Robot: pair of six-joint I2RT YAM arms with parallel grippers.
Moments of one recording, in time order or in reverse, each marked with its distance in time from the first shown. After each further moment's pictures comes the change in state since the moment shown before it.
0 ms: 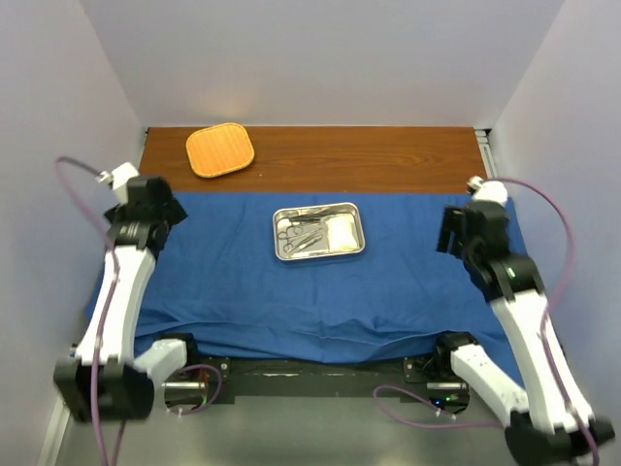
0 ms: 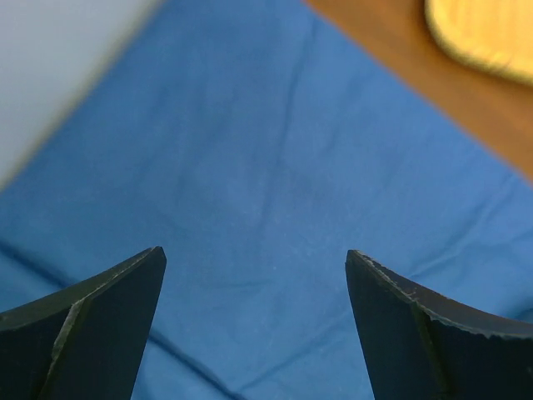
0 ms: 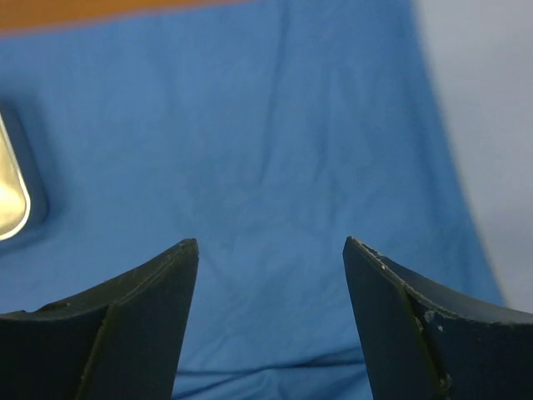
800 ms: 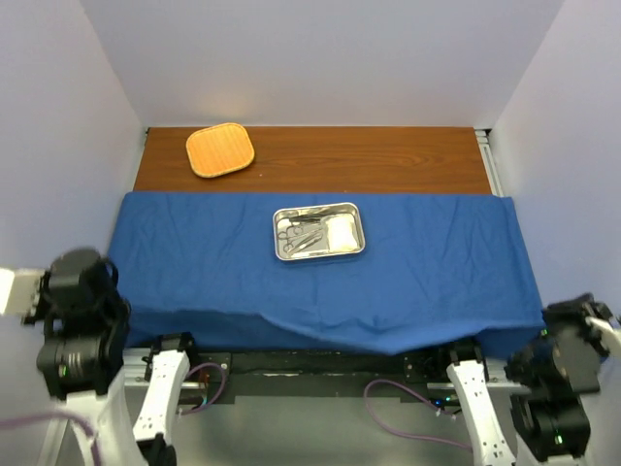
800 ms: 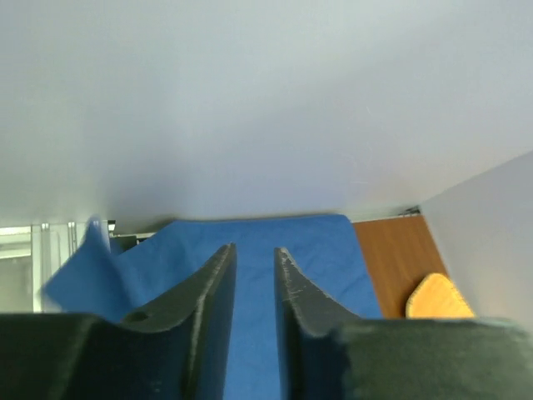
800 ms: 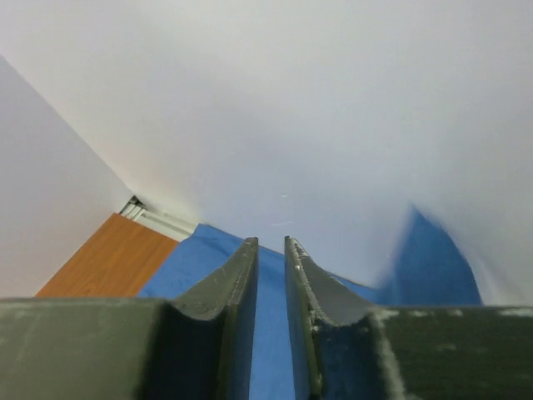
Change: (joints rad) left arm 0.097 -0.480 0.356 -0.550 -0.545 -0.377; right arm -0.122 -0.657 0.035 0.092 0.671 0.064
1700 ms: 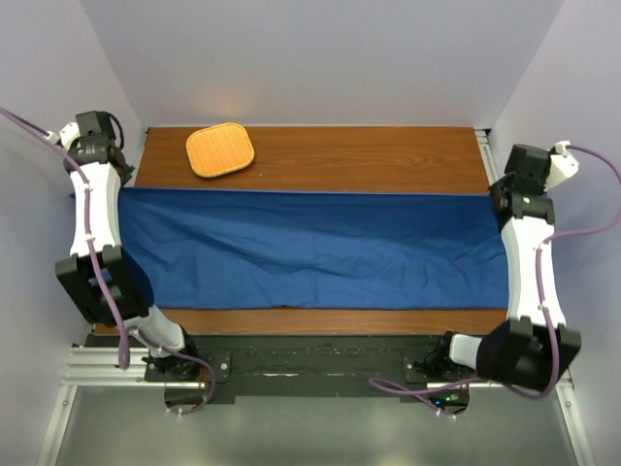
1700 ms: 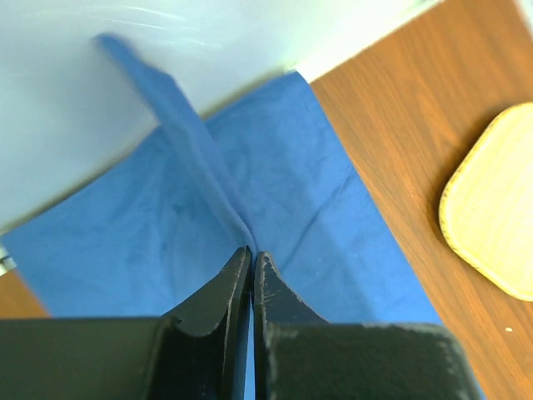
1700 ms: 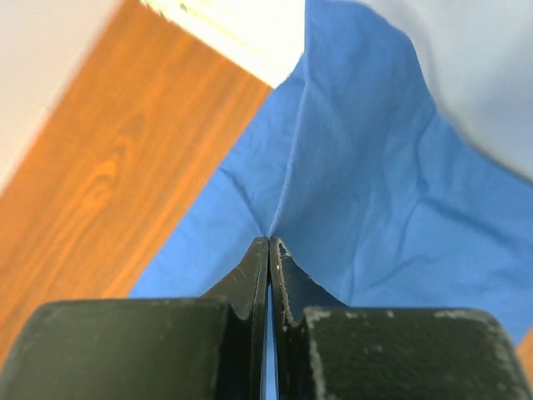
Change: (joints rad) left arm 0.194 1.081 0.286 0.365 0.605 0.268; right arm -0.332 1.112 0.180 0.214 -0.688 0.355
